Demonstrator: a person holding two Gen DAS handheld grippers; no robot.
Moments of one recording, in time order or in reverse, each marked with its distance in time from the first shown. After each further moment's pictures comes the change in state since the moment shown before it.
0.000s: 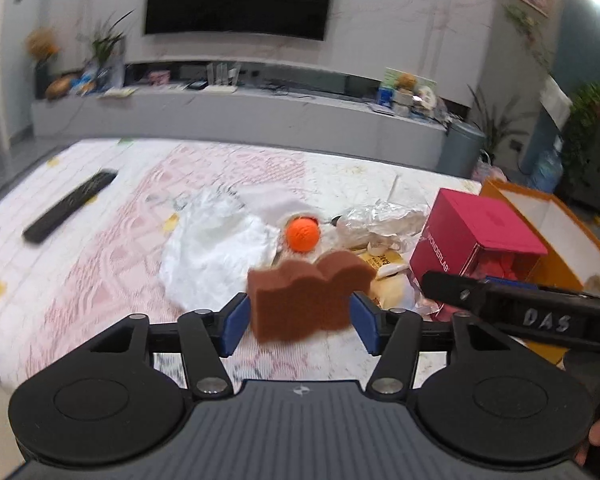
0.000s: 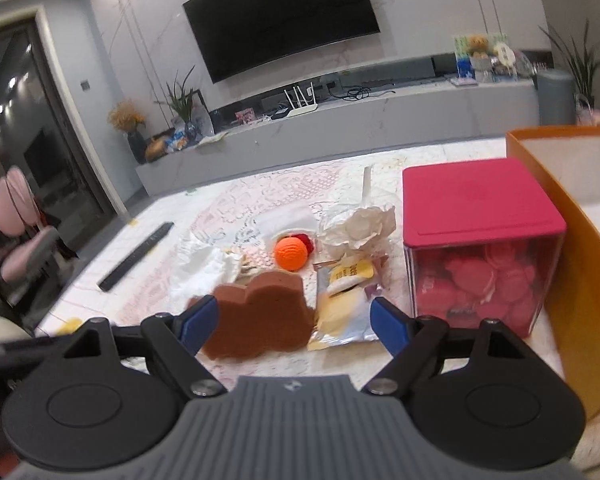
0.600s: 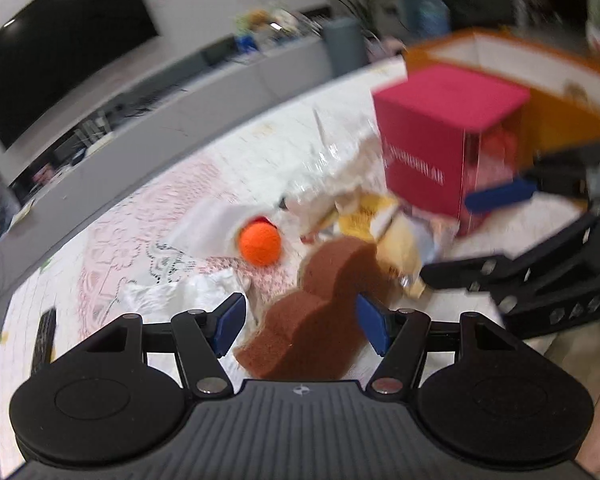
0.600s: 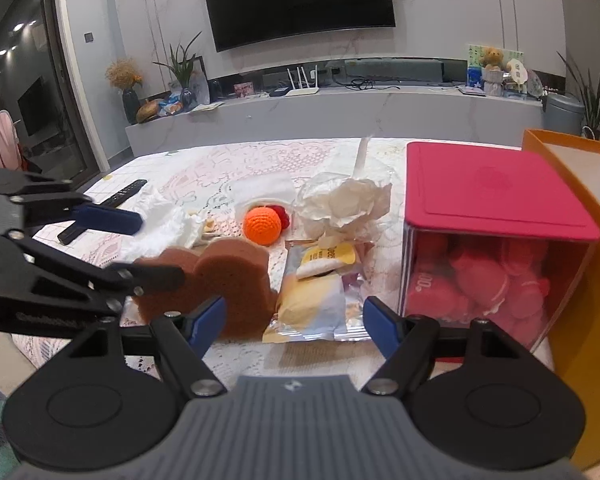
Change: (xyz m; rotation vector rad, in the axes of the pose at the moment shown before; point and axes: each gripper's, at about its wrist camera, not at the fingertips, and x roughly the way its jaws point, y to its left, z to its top) left arm 0.082 -0.021 0.025 0.653 0.148 -0.112; right arm 0.046 -0.011 -0.014 -0.131 0.045 -0.057
